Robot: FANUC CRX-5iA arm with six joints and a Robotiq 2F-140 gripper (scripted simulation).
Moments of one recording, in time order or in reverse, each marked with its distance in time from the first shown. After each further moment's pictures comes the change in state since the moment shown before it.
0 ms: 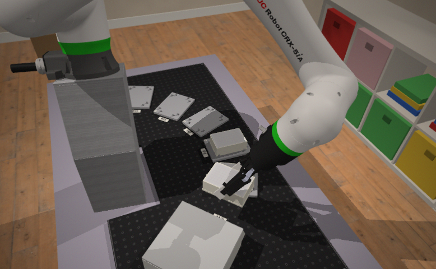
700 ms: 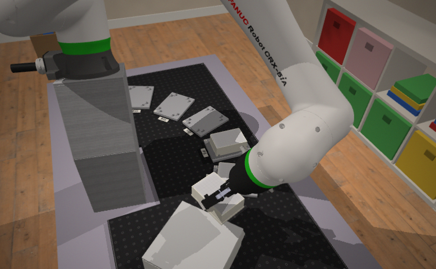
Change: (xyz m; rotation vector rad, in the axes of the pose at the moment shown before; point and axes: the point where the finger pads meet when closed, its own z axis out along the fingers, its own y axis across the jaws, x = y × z) arm -0.006 0.057 0.003 0.182 0.000 0.316
